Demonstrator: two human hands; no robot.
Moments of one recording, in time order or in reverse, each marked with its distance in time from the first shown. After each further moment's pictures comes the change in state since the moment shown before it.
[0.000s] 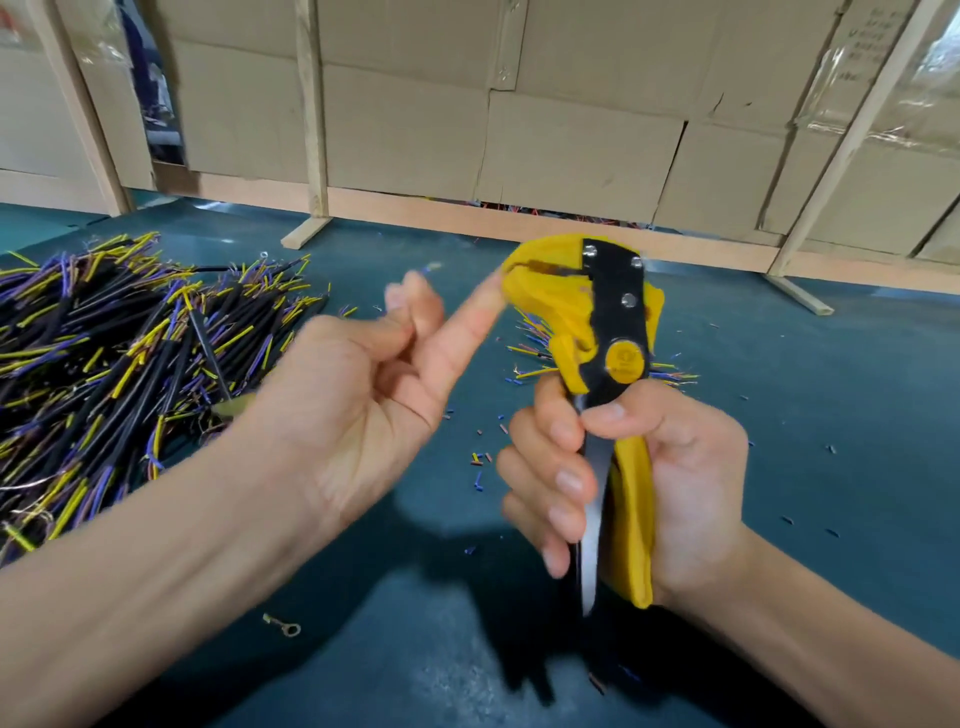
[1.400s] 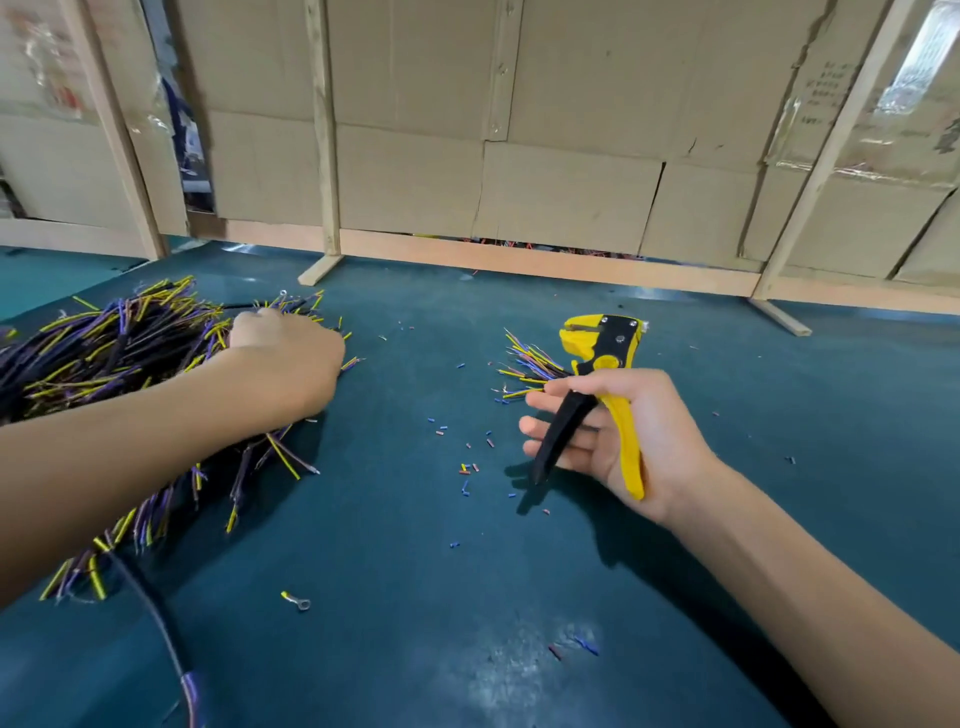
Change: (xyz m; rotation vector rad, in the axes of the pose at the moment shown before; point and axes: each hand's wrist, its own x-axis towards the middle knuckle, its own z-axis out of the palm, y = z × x) left_hand 0.073 0.070 -0.032 -2.936 -0.361 0.048; right_hand 0.003 -0.032 -0.046 -0.139 0.728 0.112
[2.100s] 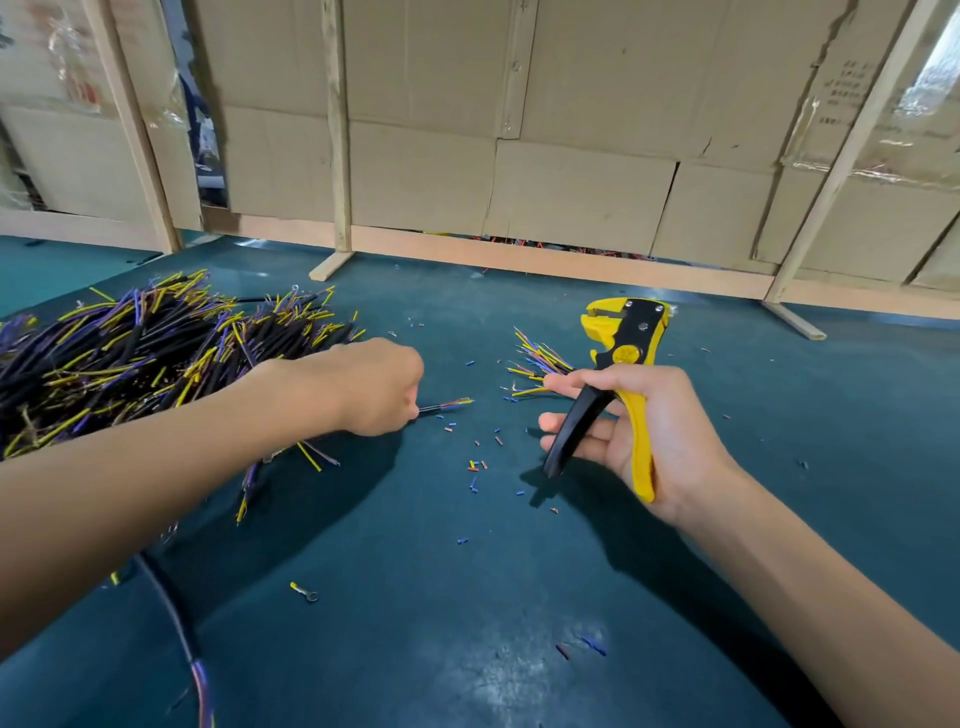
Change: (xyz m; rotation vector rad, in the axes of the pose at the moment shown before) left_hand -0.020 0.028 -0.014 -0.441 -0.036 0.383; right_hand -0.002 -0.002 0.001 -0.068 0.046 -0.141
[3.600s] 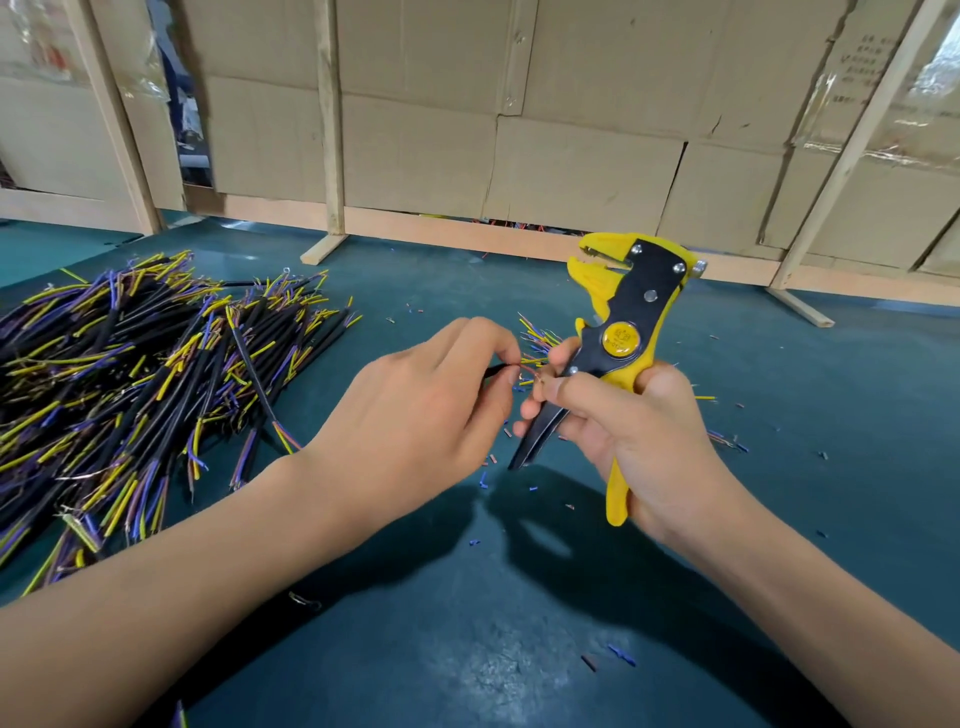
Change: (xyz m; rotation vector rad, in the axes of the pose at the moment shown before) left_hand -0.044 0.045 0.032 -0.430 0.899 0.417; right_hand -0.010 0.023 0.027 -0.073 -0.215 -0.344
